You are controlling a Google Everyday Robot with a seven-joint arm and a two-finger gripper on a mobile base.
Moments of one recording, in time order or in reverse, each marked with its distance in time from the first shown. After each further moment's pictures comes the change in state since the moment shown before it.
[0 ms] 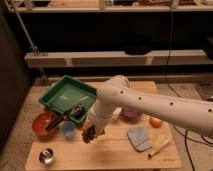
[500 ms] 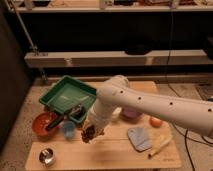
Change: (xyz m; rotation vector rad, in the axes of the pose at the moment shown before) arm 0.000 -0.001 0.000 -0.001 -0.001 -0.002
